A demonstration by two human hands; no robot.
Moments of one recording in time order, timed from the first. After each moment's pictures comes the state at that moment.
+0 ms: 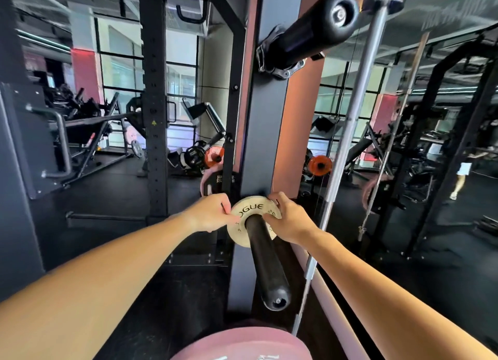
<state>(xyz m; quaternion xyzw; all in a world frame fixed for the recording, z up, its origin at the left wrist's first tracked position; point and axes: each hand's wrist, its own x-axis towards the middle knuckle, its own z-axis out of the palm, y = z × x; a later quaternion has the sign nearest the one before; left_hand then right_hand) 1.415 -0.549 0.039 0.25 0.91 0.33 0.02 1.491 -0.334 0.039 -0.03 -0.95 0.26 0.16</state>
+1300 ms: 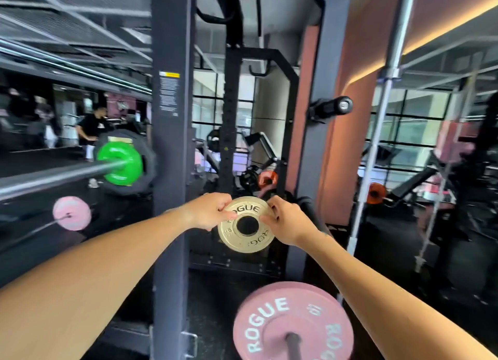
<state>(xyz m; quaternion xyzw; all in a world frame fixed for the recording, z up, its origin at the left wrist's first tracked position) 1.712 -0.768 0.100 0.23 0.93 0.28 -0.04 1.732 -0.536 0.084 0.14 -0.94 0.24 0.17</state>
